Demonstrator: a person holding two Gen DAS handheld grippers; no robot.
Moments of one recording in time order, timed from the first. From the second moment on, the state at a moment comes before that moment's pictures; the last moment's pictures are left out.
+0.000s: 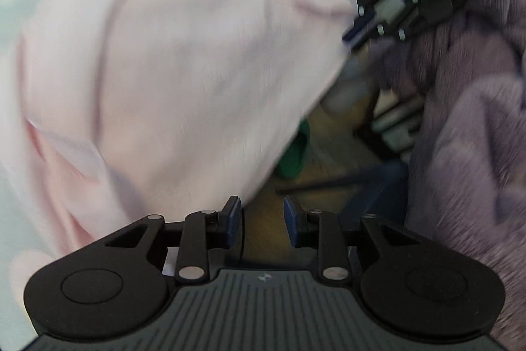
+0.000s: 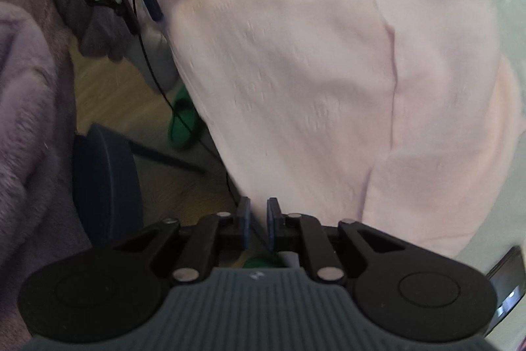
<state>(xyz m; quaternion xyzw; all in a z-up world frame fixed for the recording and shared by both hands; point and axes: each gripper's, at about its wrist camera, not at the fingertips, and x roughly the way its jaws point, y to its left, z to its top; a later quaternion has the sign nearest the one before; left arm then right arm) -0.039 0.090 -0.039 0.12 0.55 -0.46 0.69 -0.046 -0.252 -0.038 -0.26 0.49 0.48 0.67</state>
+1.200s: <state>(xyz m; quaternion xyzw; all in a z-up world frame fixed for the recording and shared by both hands) 0.098 0.098 -0.041 0.12 0.49 -0.25 0.83 0.073 -0.202 -0.007 -0.25 0.43 0.34 0.80</state>
